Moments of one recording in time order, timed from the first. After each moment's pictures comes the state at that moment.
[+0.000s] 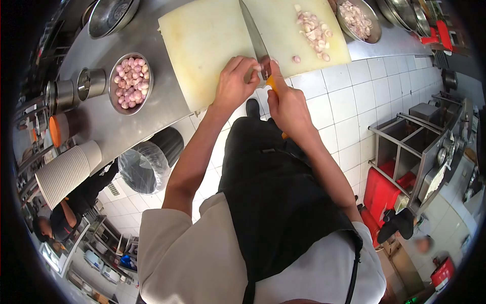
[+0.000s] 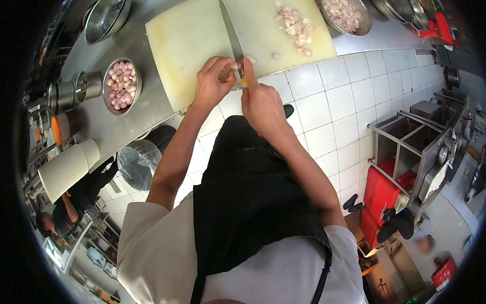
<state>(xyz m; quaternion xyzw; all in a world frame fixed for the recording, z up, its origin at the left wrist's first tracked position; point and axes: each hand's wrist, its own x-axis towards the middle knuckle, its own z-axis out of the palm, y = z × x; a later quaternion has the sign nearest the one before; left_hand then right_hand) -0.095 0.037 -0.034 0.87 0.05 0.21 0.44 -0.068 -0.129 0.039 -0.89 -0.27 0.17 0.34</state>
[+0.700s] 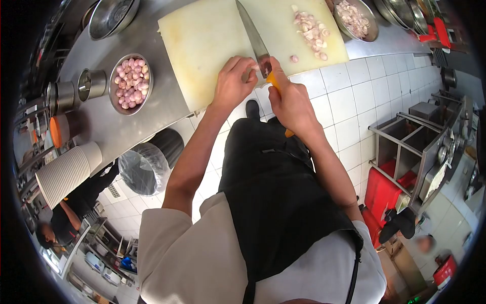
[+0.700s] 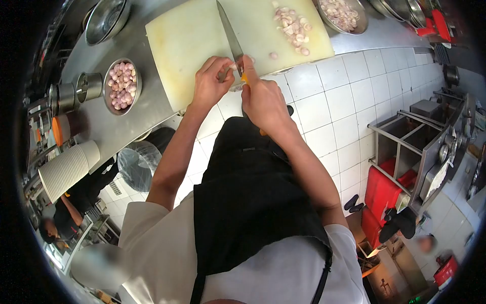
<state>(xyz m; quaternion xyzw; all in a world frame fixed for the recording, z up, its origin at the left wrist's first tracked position) -0.096 0.040 -0.038 0.87 0.04 0.24 0.43 -0.060 -0.131 0.056 -0.88 -0.27 0.18 0.35</state>
